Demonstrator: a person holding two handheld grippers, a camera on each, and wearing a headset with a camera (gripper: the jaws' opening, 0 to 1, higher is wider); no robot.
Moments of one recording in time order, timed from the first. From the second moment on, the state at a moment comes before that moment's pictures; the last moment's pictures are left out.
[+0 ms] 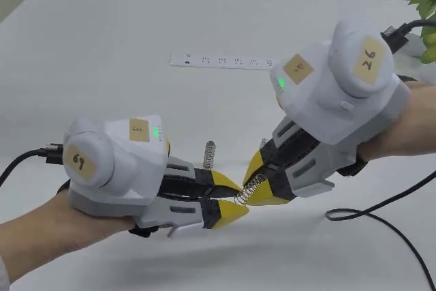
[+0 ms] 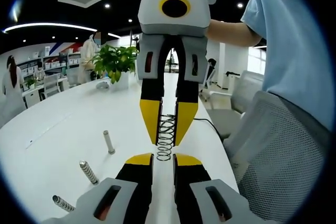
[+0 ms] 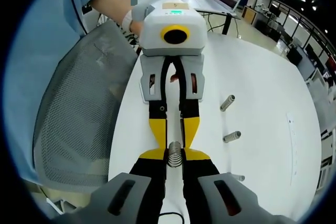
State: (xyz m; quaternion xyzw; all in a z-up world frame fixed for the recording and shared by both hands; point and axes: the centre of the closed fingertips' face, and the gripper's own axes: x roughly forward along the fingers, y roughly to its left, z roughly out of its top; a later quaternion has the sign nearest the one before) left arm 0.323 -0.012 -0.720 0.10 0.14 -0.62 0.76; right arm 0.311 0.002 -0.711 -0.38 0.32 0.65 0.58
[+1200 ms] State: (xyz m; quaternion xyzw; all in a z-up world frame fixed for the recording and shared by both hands) left arm 0.322 0.017 -0.728 0.06 0.16 -0.55 0.82; right arm 0.315 -0.002 -0.717 -0.38 0.33 0.65 0.58
